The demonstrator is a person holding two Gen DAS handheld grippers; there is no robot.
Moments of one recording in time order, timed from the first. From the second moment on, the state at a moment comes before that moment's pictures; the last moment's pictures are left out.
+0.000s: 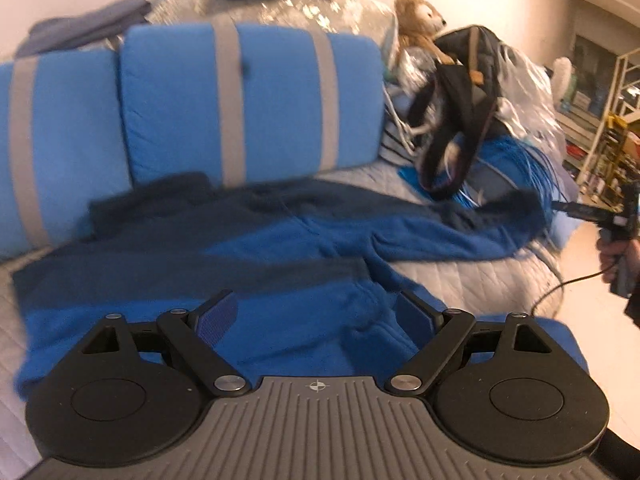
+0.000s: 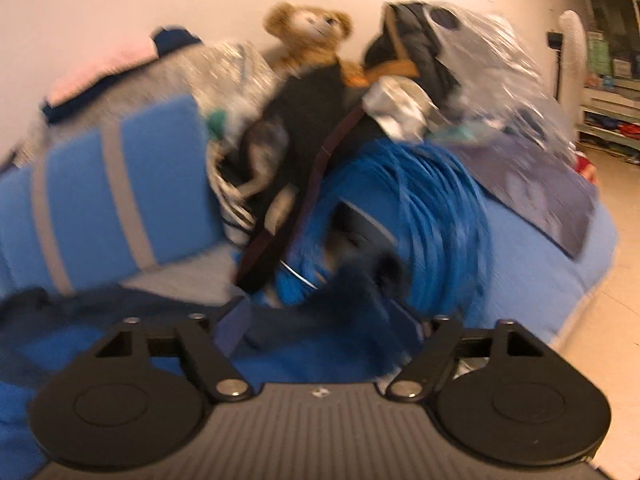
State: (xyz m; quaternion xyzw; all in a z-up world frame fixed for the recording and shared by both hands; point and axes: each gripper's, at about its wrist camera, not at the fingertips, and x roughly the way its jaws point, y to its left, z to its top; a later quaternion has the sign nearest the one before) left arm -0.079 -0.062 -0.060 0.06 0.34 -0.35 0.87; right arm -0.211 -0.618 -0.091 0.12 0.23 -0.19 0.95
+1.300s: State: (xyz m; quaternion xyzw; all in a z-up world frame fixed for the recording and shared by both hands) left arm -0.052 -0.087 -0.049 -0.09 0.32 -0.32 0.89; right arm -0.119 -0.519 -0.044 0.06 0.24 -0.06 0.97
